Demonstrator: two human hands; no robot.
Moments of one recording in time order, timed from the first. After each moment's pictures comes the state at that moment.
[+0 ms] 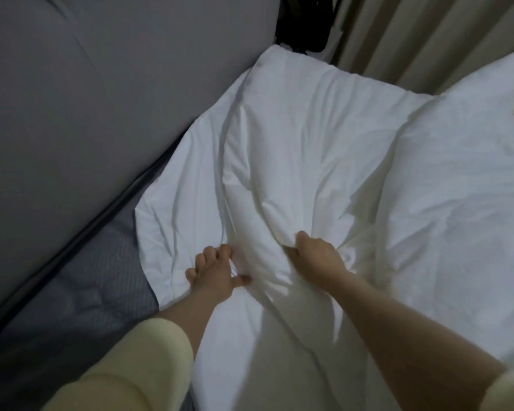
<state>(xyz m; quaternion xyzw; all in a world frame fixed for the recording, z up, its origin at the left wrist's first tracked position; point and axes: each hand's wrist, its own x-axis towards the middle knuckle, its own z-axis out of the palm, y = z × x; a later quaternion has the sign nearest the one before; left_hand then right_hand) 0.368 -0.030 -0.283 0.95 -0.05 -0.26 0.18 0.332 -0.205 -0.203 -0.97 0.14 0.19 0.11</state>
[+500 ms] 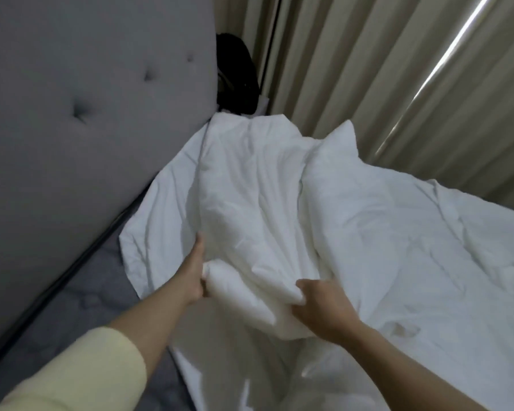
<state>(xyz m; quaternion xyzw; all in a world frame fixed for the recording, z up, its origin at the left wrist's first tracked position) 0.277 -0.036 -0.086 0.56 0.15 -0.46 0.68 0.122 -0.189 -0.014 -0.96 0.20 0.13 0.14</state>
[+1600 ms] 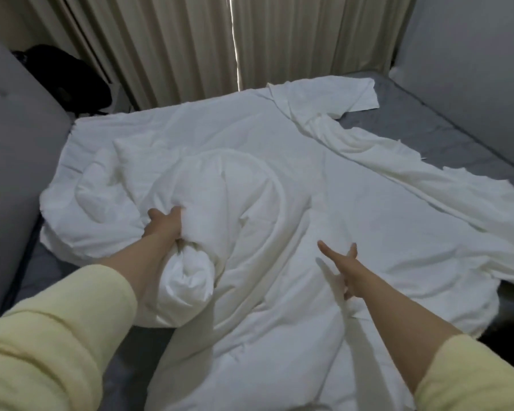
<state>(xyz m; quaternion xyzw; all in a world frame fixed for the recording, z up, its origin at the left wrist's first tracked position) -0.089 -0.113 0.077 0.92 -0.06 -0.24 0.32 -0.395 -0.242 0.026 -0.43 0.63 -0.04 0.65</state>
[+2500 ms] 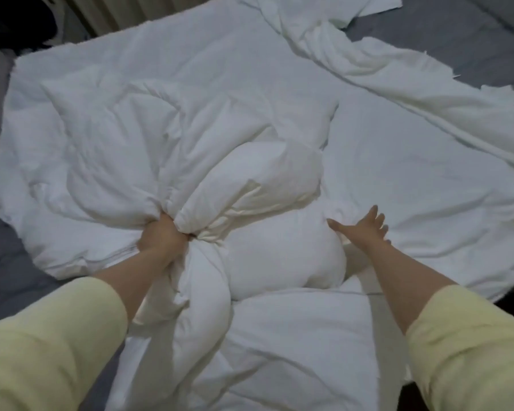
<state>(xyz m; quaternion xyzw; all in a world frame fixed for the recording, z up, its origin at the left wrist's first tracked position) -0.142 -0.142 -0.047 0.95 -0.21 -0.22 0.00 -0.434 -0.329 -0.100 -0.55 0.72 0.08 0.41</state>
